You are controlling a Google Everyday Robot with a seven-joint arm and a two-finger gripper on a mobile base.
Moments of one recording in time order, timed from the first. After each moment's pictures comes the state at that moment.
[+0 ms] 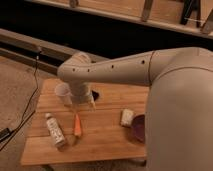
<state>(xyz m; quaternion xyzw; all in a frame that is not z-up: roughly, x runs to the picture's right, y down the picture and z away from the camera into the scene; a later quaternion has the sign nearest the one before) -0.107 0.103 0.703 -0.26 0.23 0.64 0.68</state>
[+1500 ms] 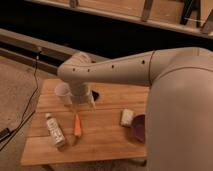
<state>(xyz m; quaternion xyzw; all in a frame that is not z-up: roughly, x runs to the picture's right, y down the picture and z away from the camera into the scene) -0.101 0.104 0.704 -0.27 0.24 0.64 0.68</state>
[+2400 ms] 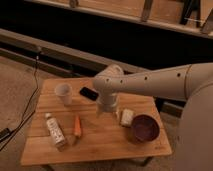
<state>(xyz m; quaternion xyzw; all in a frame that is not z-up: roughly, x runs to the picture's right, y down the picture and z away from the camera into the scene) 0.030 0.166 0.725 -0.24 0.29 0.73 0.56</state>
